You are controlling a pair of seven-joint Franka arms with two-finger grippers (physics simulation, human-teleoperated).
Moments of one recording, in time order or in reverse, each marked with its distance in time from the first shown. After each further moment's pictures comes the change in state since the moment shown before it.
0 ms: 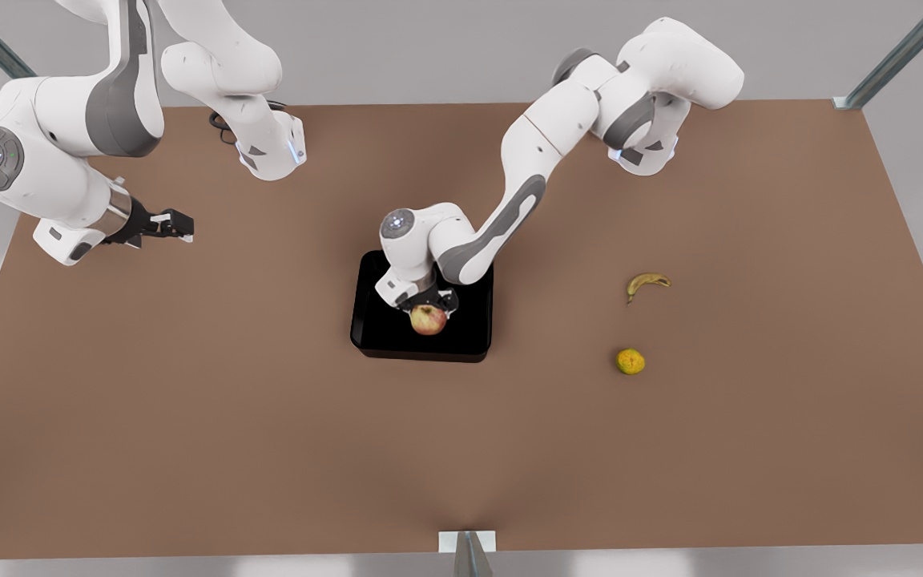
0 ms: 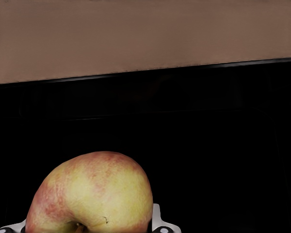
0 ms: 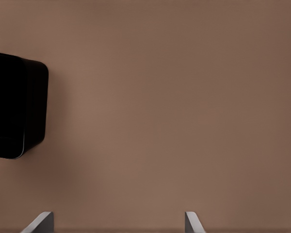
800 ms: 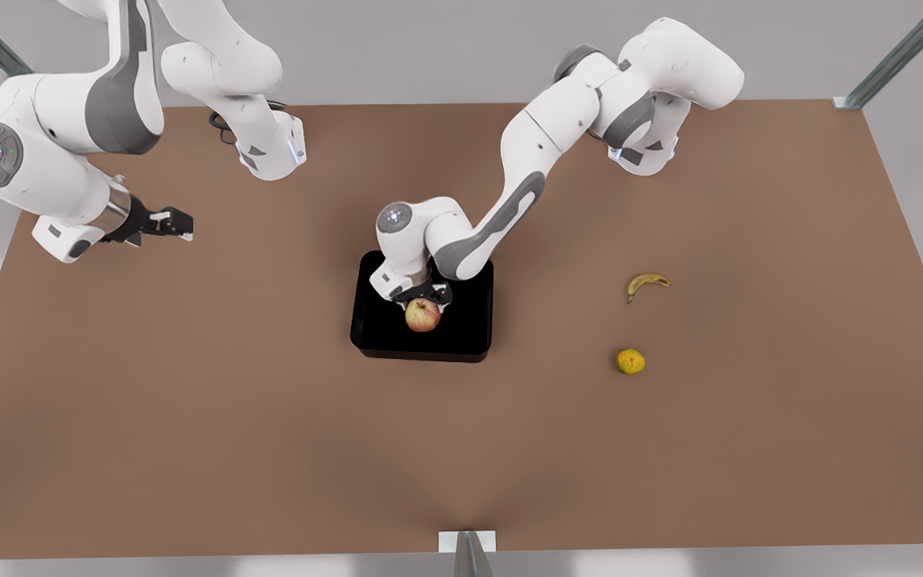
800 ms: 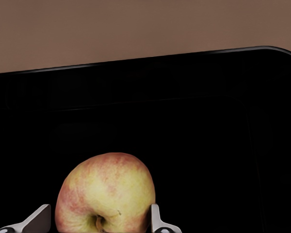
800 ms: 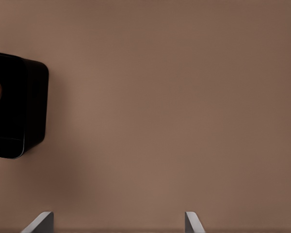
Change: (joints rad) left arm 0.005 0.012 -0.029 0.005 -0.022 0.019 0.019; right arm 0.000 -0.006 -0.001 -0.005 0.000 0.002 0.001
